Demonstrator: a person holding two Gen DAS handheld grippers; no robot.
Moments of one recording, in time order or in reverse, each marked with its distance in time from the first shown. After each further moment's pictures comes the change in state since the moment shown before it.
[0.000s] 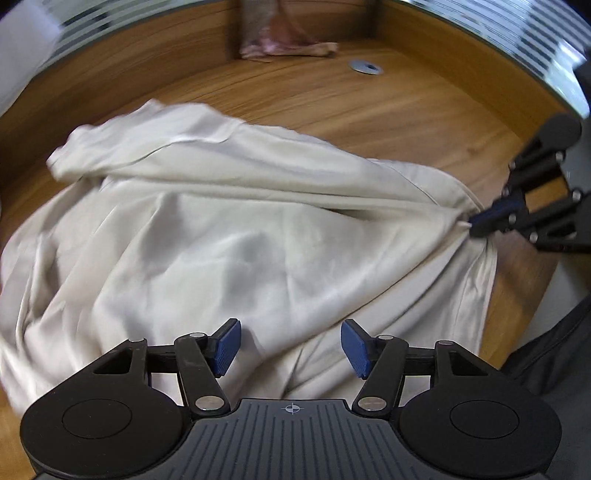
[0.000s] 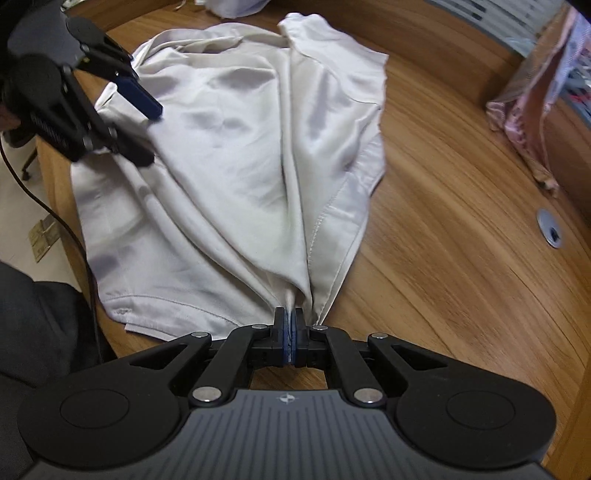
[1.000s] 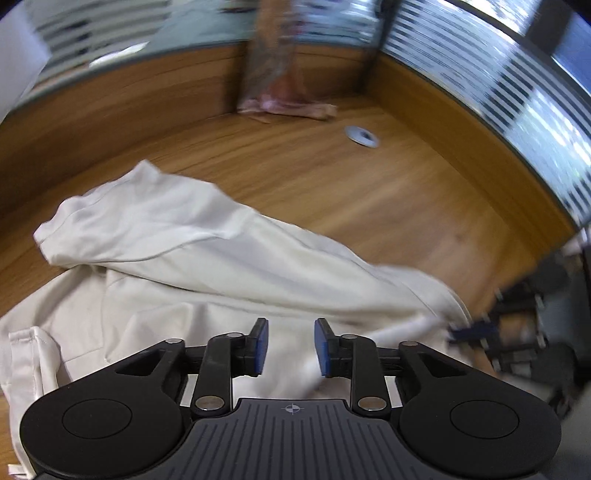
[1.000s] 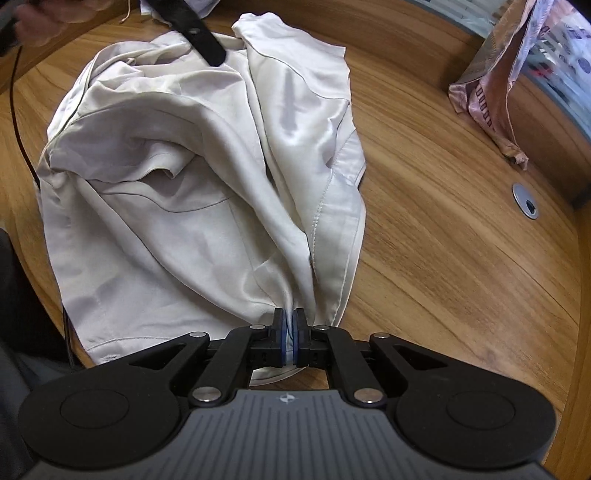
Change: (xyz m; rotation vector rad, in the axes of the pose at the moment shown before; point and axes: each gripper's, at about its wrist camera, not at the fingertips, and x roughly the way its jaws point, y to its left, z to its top) left arm -0.027 0.060 0.080 -0.010 -0.067 -0.183; right arm 0.017 0.025 0.015 0.128 0.001 -0.112
